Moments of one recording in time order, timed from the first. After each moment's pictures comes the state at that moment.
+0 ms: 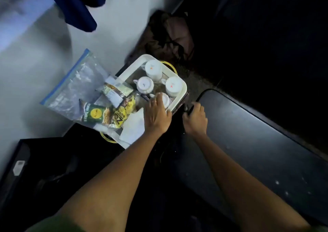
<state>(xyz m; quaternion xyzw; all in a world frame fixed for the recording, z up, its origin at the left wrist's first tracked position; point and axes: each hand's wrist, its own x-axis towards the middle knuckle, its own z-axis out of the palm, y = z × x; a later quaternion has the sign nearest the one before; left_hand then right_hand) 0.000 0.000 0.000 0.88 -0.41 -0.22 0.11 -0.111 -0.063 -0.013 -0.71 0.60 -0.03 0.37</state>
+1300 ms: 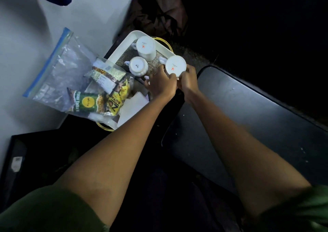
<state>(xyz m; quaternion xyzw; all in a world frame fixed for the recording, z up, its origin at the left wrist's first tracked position) 0.009 -0.054 -0.017 0.91 -0.24 -0.27 0.21 -0.049 -0.099 -0.025 -0.40 0.62 -0.15 0.65</state>
